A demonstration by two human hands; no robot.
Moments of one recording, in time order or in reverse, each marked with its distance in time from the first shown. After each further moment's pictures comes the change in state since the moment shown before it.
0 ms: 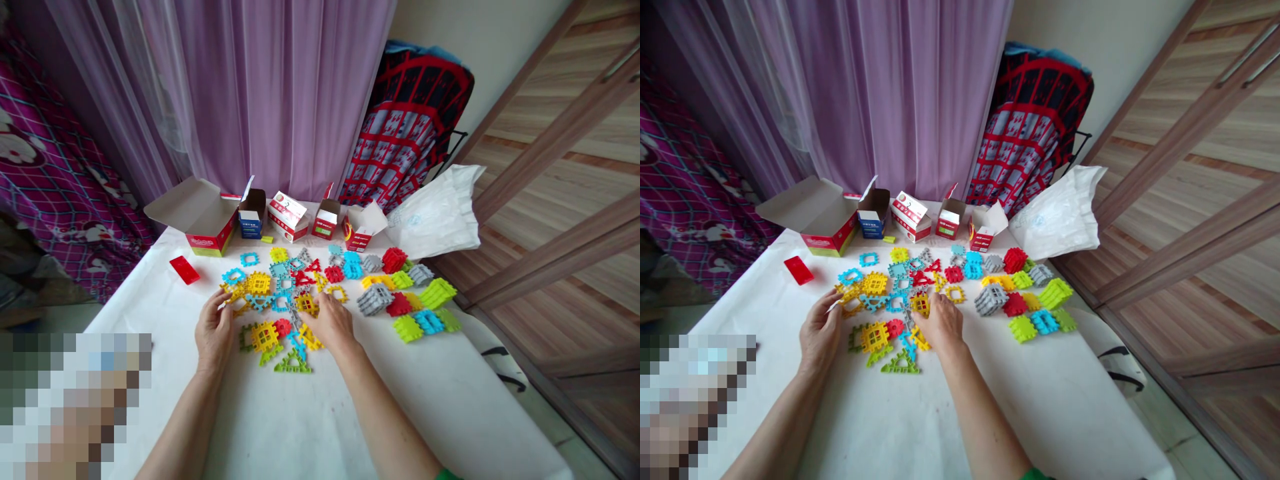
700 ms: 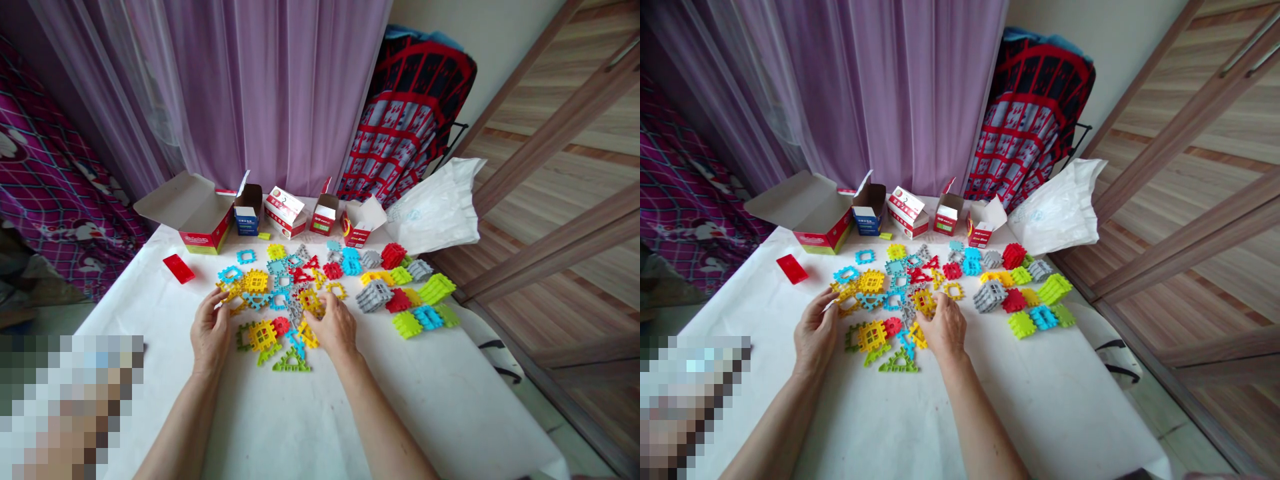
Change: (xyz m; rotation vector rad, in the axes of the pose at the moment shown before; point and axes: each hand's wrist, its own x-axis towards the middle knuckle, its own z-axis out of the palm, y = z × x) left_hand -0.001 -0.002 0.000 -0.005 0.002 0.010; right_hand -0.013 0.011 0.021 0.111 0.173 0.079
